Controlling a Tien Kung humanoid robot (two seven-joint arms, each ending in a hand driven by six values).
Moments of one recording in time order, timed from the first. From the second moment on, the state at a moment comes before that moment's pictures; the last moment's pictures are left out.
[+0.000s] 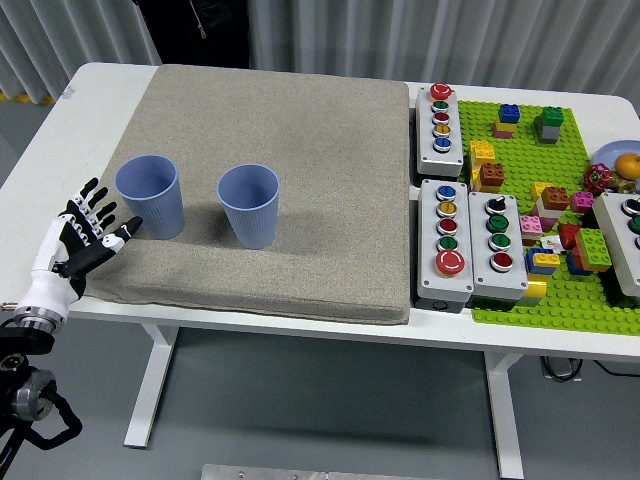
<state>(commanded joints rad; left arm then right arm) 0.02 0.31 -1.33 -1.32 0.92 0.08 -0.26 0.21 -0.11 1.57 0.18 -0.94 -0.24 -0.29</state>
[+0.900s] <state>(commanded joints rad) -0.02 0.29 -1.29 -1.29 0.95 0.09 -0.25 0.21 -0.11 1.56 0.18 -0.93 -0.24 -0.29</state>
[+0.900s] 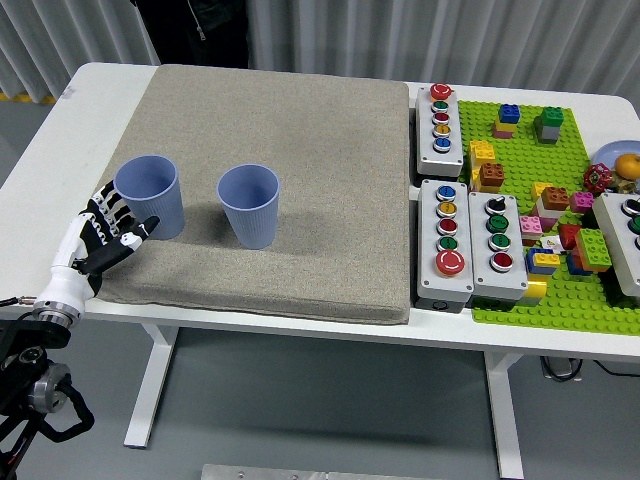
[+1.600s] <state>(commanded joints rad) -0.03 0.29 -1.27 -1.27 0.97 0.10 -0.25 0.20 -0.10 1.56 0.18 -0.93 -0.24 -0.29</state>
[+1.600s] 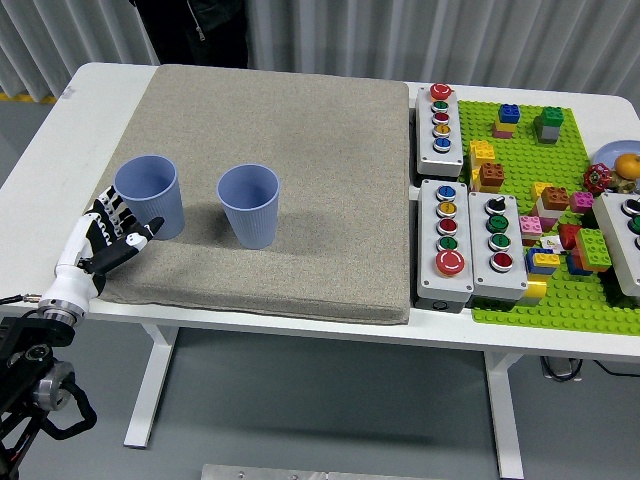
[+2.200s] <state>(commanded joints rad) -0.05 0.29 -1.26 -1.28 0.97 0.10 -0.24 0.21 -0.10 1.56 0.18 -0.92 -0.24 -0.29</state>
